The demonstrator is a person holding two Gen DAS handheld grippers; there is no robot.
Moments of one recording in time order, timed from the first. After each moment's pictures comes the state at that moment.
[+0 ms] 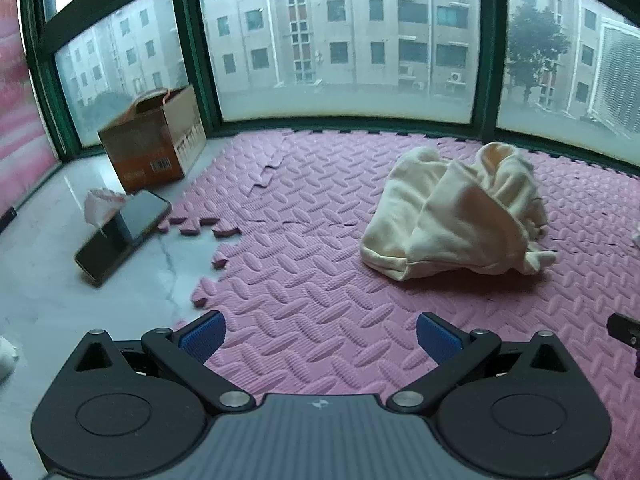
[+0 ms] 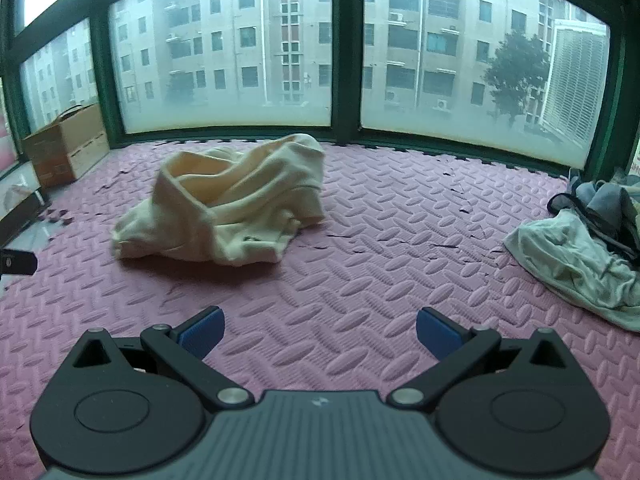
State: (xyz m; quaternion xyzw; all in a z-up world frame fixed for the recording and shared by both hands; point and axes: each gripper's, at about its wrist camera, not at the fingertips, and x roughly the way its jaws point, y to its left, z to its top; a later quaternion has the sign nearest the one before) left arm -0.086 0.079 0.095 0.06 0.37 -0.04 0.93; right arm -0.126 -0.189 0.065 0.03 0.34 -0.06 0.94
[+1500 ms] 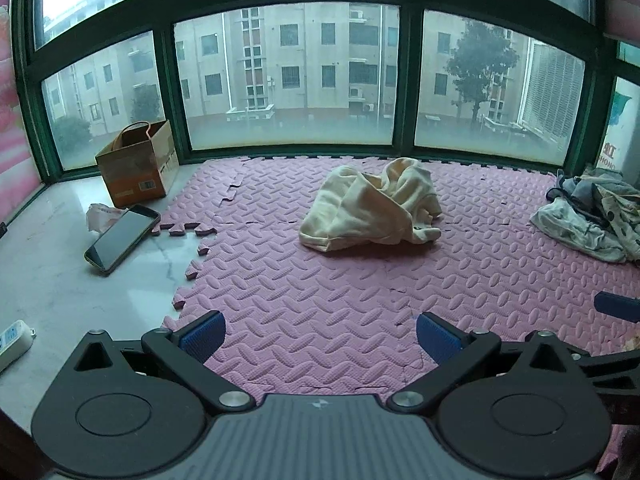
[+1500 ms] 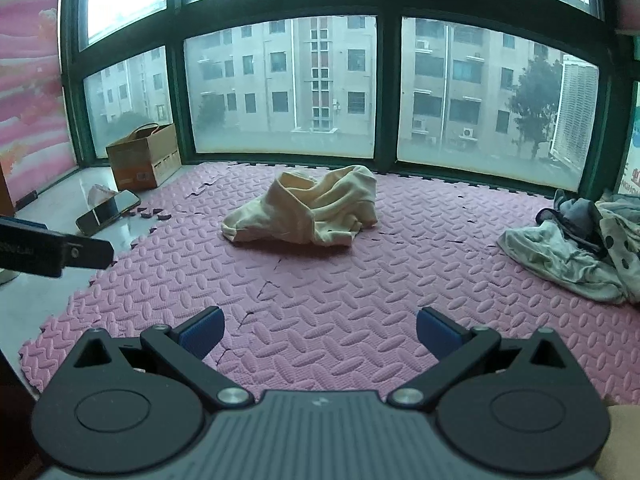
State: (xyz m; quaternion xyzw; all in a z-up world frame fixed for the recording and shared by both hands) left arm -0.219 0.083 0.152 0.05 0.34 -0.11 0.93; right arm -0.265 -0.127 0.130 0.03 0.30 -0.02 0.95
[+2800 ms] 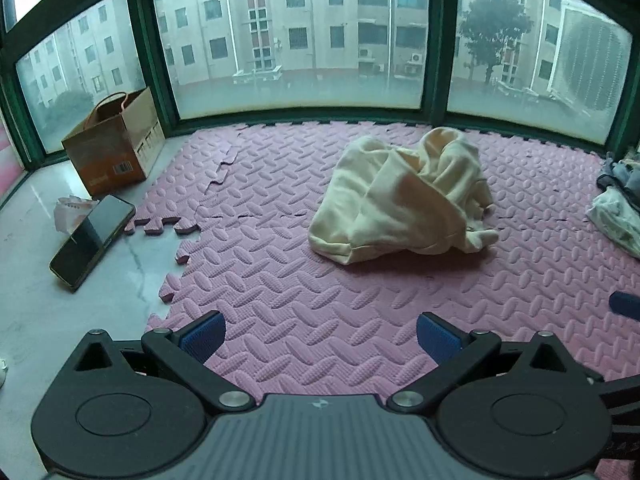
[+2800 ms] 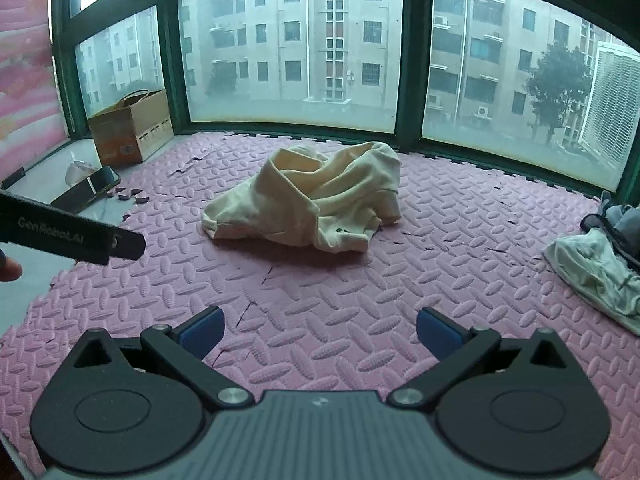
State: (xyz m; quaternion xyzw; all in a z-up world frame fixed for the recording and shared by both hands) left arm -0.091 0.058 0.107 0.07 0.40 -0.09 0.91; right arm -0.155 -0.131 0.095 0.01 0.35 0.00 0.94
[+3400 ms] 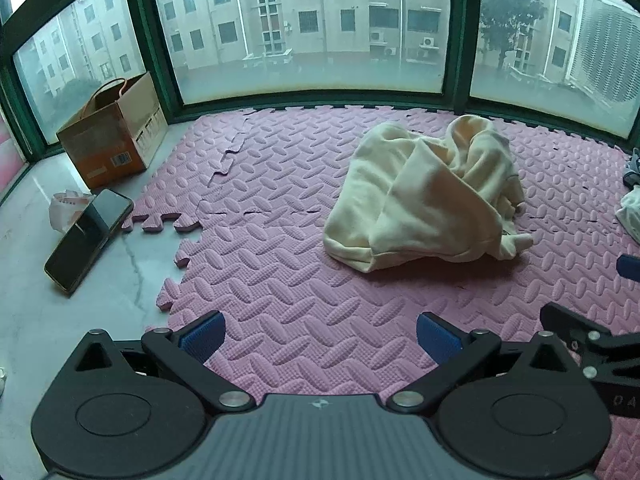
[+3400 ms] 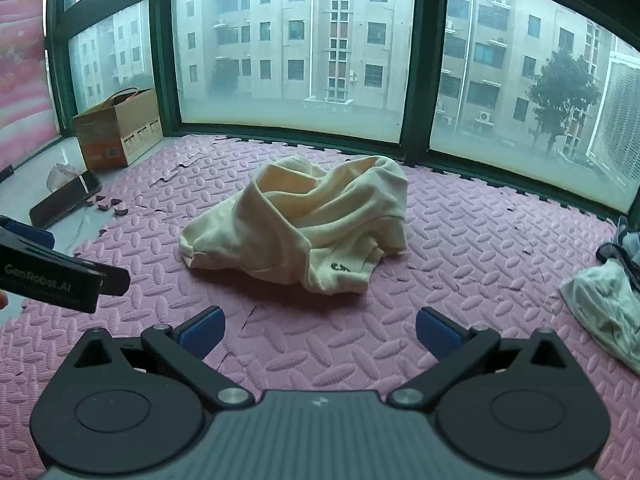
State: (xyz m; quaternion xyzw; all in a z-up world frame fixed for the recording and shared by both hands) left arm -0.051 0.056 0.092 0.08 0.42 -0.07 0.90; right arm -0.096 -0.135 0.087 -0.01 0.35 0.00 0.94
